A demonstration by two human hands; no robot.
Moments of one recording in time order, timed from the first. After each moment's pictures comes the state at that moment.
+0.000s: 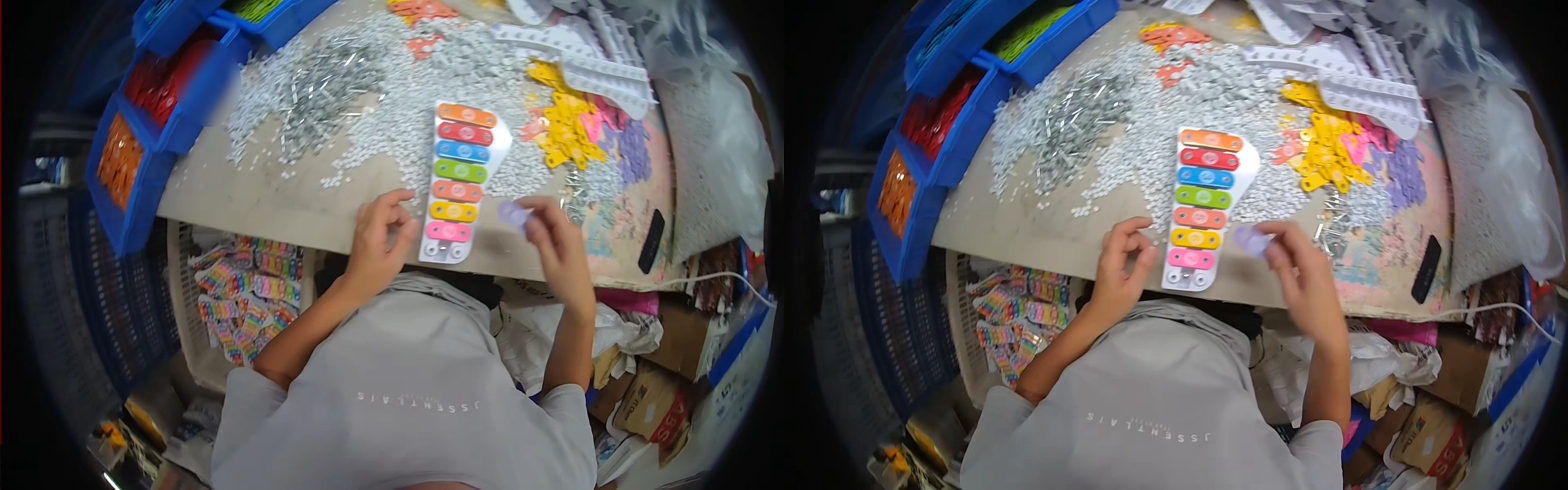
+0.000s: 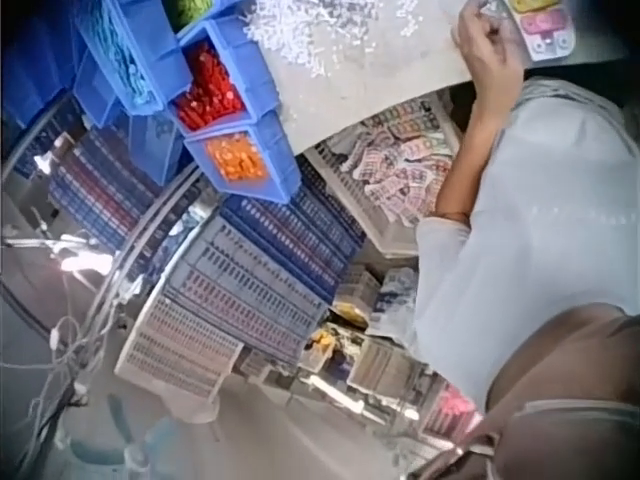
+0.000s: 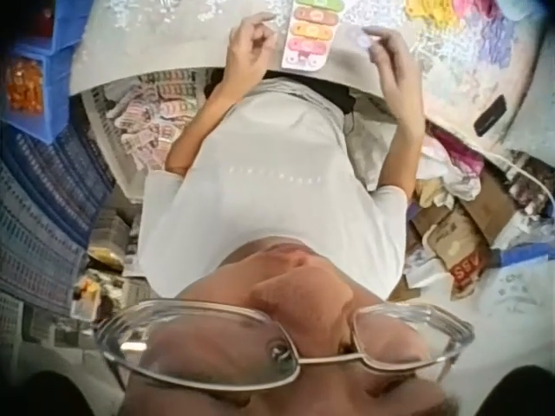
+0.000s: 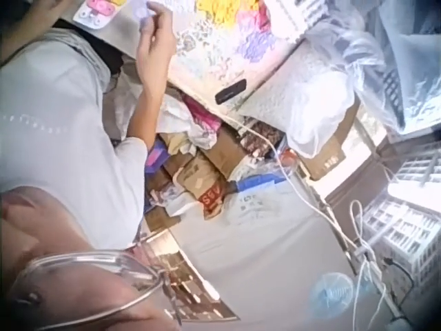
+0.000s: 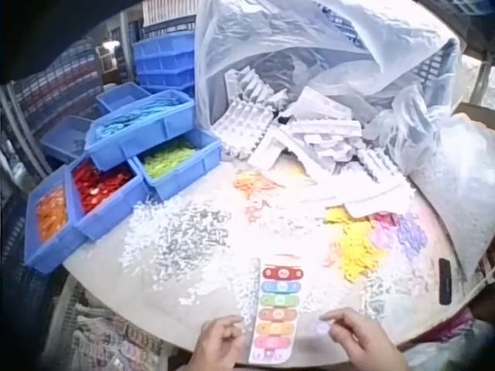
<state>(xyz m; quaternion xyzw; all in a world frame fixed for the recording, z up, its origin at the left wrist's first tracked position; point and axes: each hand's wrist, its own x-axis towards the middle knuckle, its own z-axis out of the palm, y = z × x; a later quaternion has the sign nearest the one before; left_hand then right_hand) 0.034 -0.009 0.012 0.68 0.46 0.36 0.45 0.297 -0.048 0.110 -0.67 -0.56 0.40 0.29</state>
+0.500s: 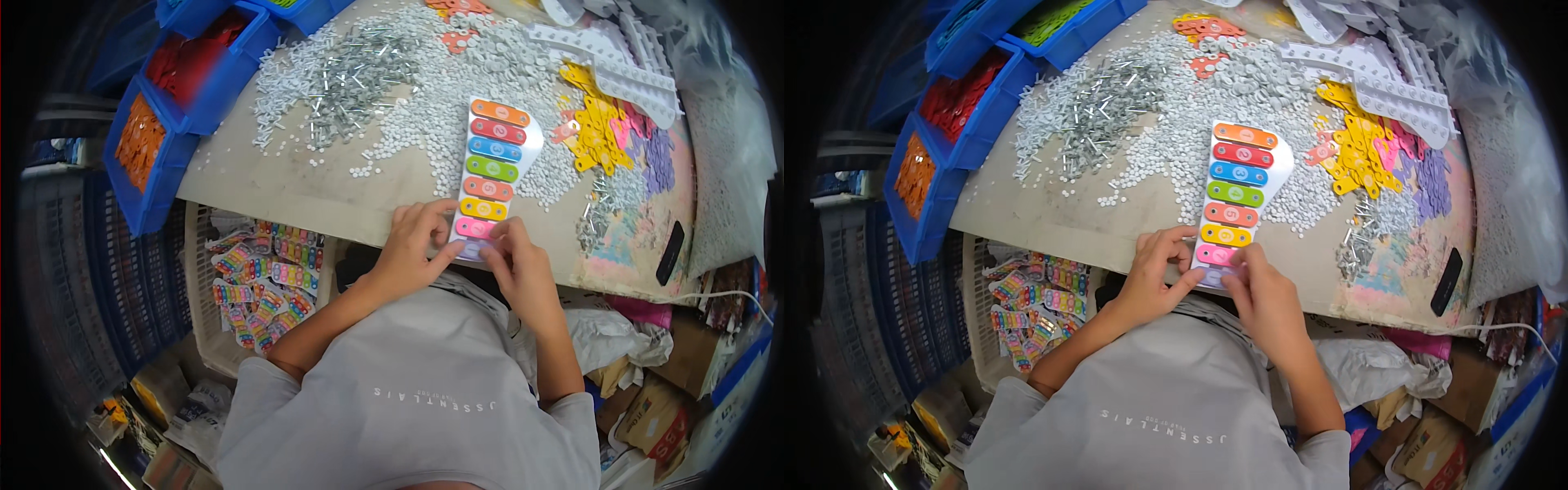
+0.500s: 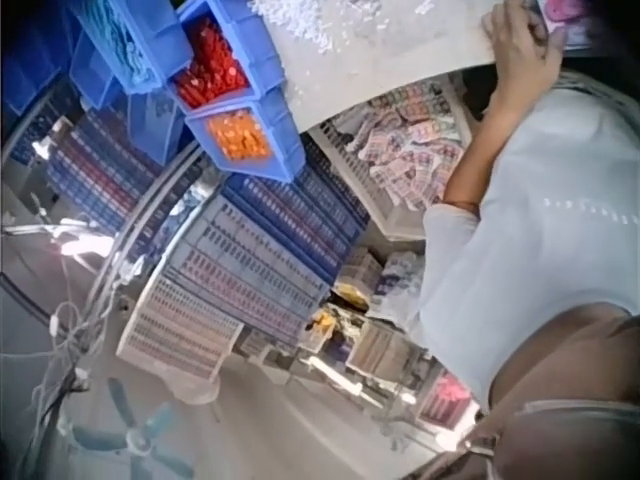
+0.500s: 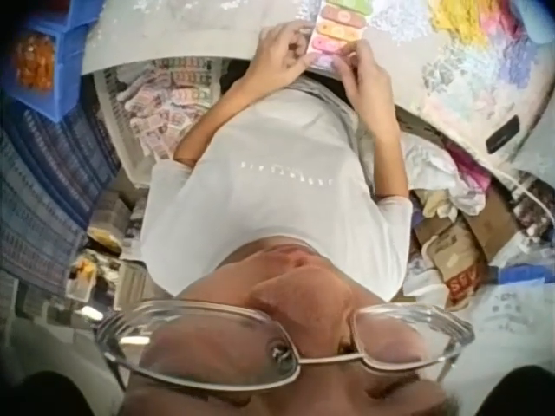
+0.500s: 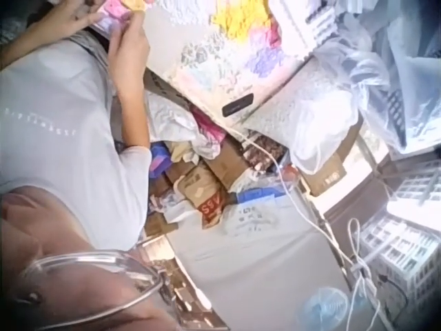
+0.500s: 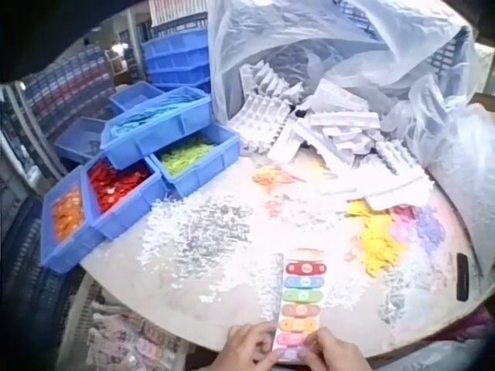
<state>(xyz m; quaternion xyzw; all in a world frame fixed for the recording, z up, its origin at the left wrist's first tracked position) 0.028 -0.017 0.015 0.74 0.42 0.31 0.42 0.225 -0.058 0.088 -0.68 -0.57 0.42 0.19</state>
